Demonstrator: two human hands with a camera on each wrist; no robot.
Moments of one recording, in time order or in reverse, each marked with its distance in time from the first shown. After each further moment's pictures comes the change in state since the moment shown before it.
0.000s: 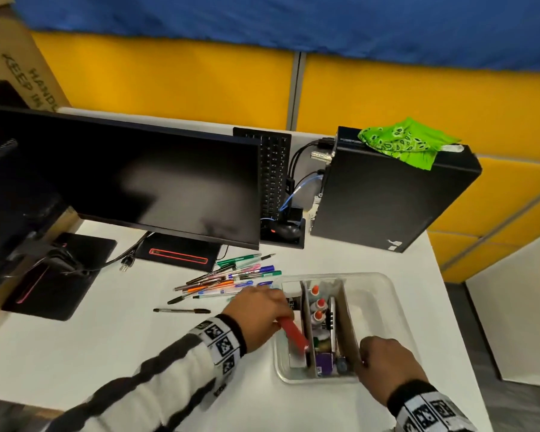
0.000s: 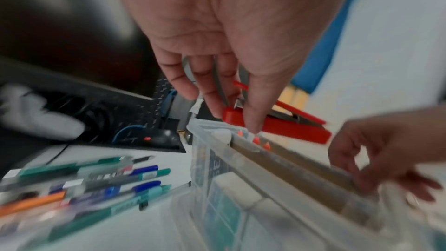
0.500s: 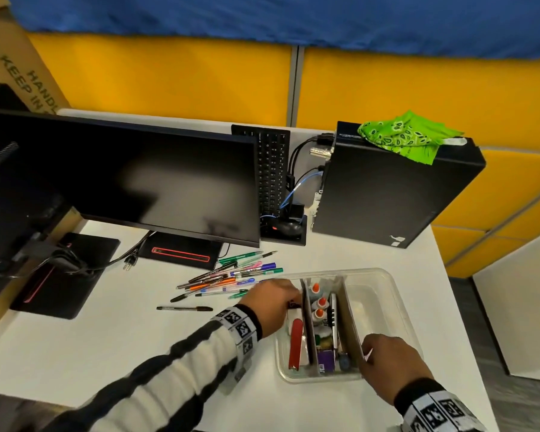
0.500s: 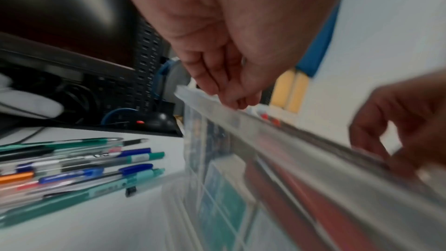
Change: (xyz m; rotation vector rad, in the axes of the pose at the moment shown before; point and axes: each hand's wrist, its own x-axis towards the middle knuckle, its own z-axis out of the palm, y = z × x) left_hand 0.031 0.011 0.005 -0.108 -0.015 -0.125; right_hand 0.005 0.012 0.007 0.064 -0.012 0.004
